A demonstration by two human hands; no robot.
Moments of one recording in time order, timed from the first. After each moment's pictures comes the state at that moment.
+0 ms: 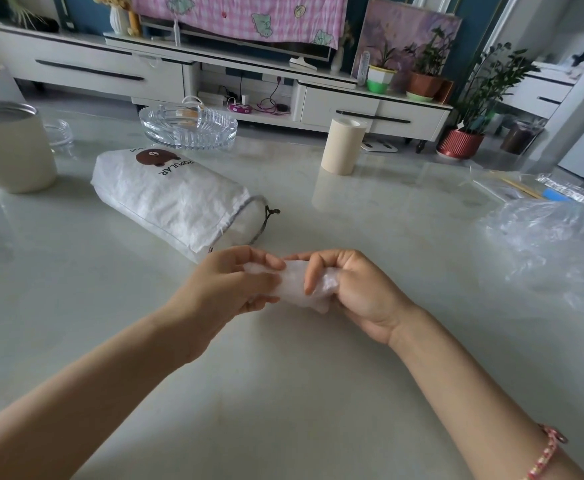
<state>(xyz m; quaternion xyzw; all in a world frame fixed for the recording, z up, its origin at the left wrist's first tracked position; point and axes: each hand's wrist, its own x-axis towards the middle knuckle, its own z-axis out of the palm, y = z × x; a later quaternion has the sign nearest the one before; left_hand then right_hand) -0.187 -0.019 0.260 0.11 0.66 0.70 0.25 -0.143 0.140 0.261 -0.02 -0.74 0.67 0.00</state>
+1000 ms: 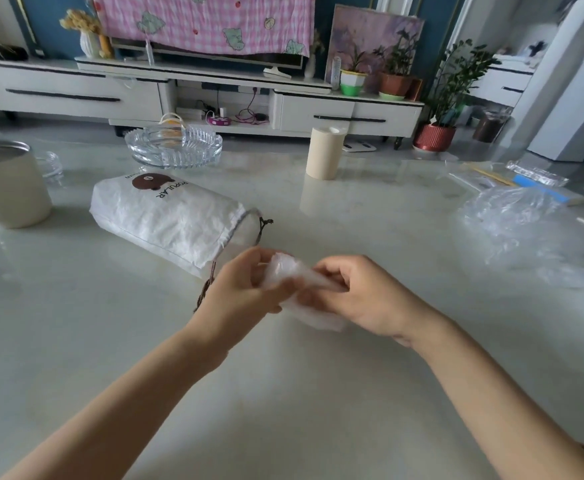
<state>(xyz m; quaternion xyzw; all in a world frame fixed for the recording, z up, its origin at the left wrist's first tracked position) -0.185 -0.017 0.255 0.24 0.70 0.66 0.17 -0.121 0.138 0.273 -0.02 -0.89 0.46 0.03</state>
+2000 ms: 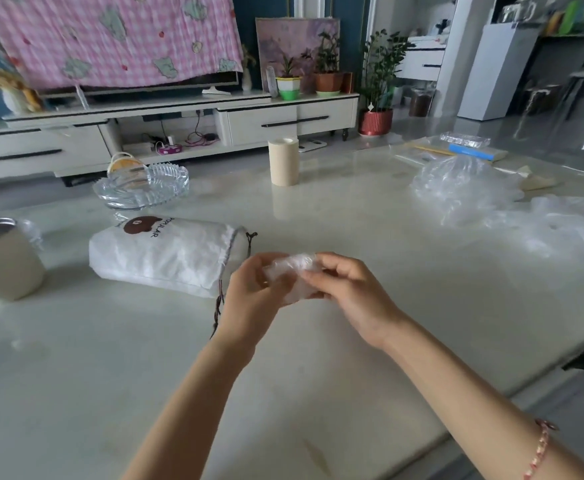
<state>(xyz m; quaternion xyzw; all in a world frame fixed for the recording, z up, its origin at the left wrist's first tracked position) -0.176 -0.017 0.268 0.25 0.69 0.66 0.17 -0.099 0.096 0.263 -0.10 -0.70 0.67 0.21</state>
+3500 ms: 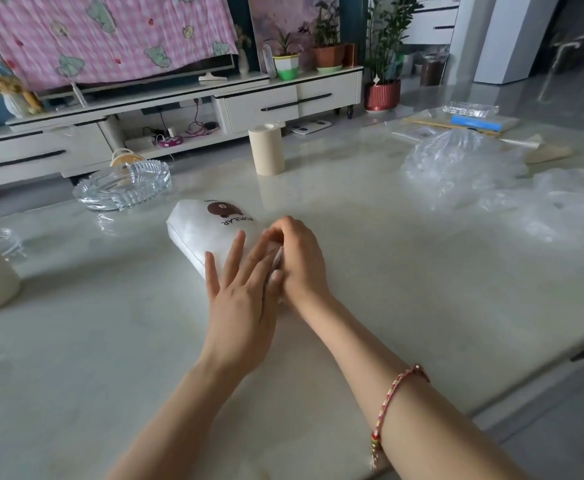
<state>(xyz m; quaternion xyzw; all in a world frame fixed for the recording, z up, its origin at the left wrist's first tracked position) -0.178 0.012 0.230 0.47 0.80 0.32 -0.19 -0.155 0.117 0.247 -0.19 -0.83 0.40 0.35</state>
